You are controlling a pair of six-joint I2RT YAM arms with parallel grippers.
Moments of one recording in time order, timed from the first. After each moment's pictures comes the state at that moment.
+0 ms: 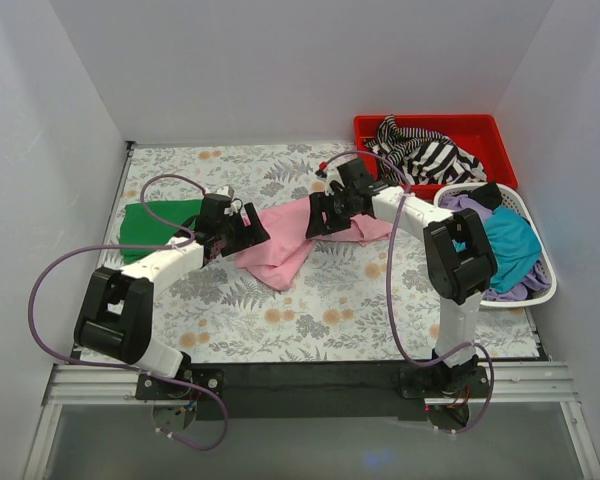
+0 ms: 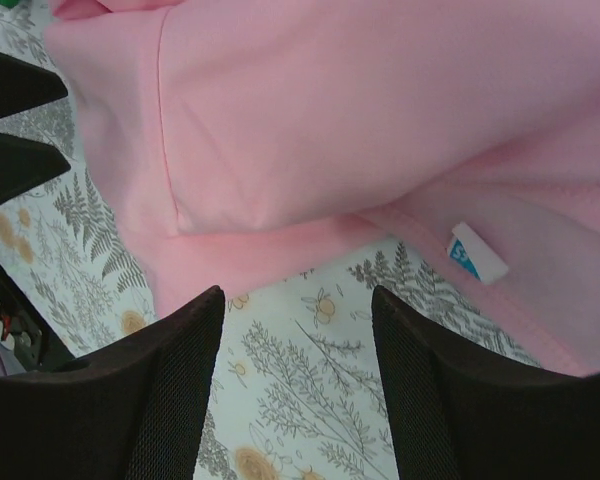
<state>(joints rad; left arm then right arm) -0.34 1.49 0.83 -0.09 0.13 -0.63 0.50 1.92 1.40 -0.44 -0.51 0.21</state>
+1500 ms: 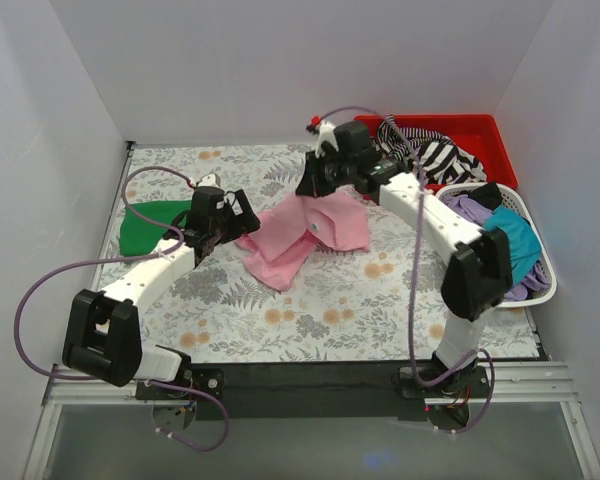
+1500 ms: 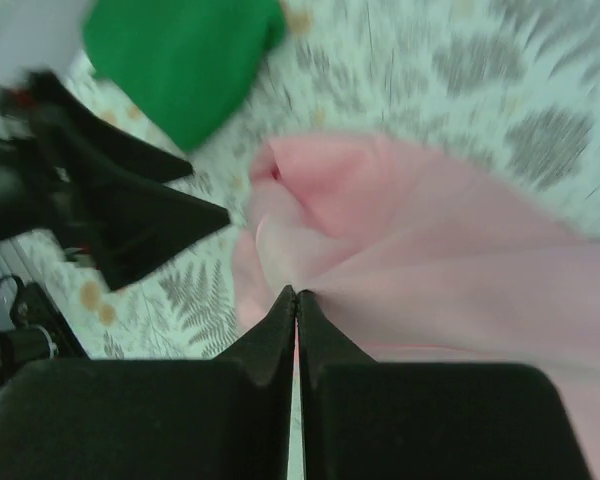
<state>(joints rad) -0.34 1.38 0.86 -0.17 -0.05 -0.62 0.58 1.89 1.60 -0.42 -0.48 0.26</state>
